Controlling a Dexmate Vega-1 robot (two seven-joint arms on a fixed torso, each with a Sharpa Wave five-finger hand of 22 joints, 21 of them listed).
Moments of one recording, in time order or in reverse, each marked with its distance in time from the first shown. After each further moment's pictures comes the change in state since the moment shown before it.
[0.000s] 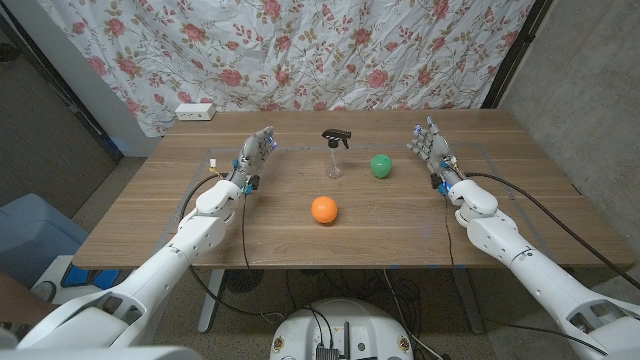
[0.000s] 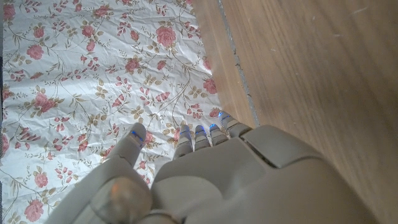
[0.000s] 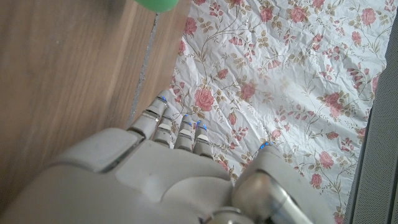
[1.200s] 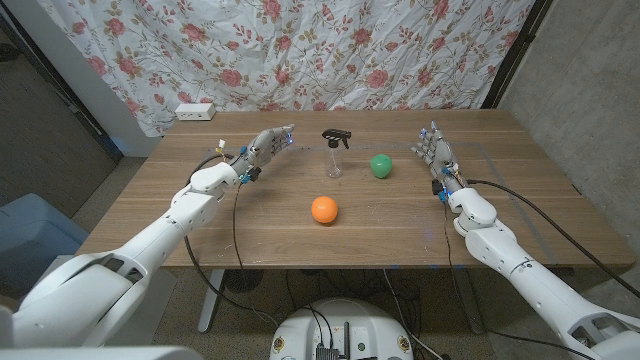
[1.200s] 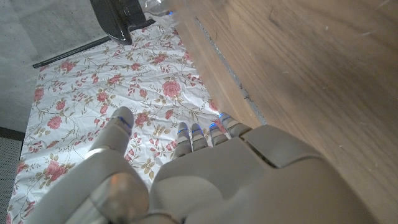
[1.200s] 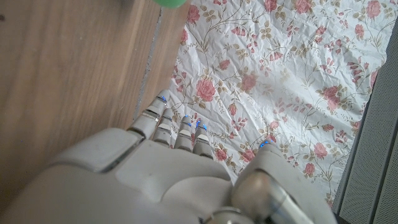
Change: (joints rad) left arm -0.183 0.039 0.095 0.176 0.057 0.000 -0.319; left_hand 0.133 -0.077 0.013 -0.166 -0.004 0.034 -0.038 0.019 0.000 0.041 -0.052 0.000 0.004 0.004 -0.003 0.000 0.004 -0.025 -0.007 -0.020 0.000; right arm -0.052 0.014 0.008 -0.018 -0.044 0.056 -0.082; right_hand 0.014 0.007 0.004 -0.004 0.008 0.000 0.000 0.000 -0.003 -0.009 0.009 0.000 -0.003 0.000 0.000 0.000 -0.017 0.000 0.000 0.004 0.000
